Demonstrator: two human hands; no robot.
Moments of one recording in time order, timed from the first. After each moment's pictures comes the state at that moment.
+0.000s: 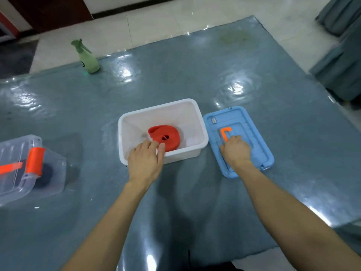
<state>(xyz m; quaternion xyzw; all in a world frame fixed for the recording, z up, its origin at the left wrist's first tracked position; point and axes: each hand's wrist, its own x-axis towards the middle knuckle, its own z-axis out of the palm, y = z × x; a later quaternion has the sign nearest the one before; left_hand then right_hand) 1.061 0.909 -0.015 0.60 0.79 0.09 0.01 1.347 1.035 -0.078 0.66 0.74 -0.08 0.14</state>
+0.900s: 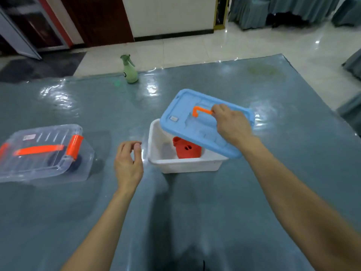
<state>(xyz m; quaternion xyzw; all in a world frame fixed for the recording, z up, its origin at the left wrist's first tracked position) 0.974 0.854 0.001 0.39 0.80 0.46 0.00 1.241 1.080 0.070 0.41 0.89 0.02 -0.17</state>
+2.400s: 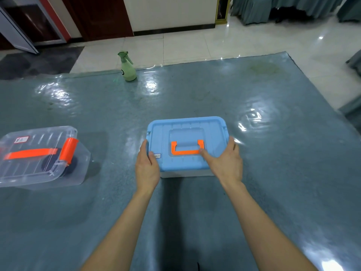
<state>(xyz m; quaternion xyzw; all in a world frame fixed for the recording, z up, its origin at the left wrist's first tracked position) 1.006 0.900 -0.045 0.33 0.82 0.44 0.16 1.233 1.001 0.000 0.68 0.65 -0.27 -0.21</state>
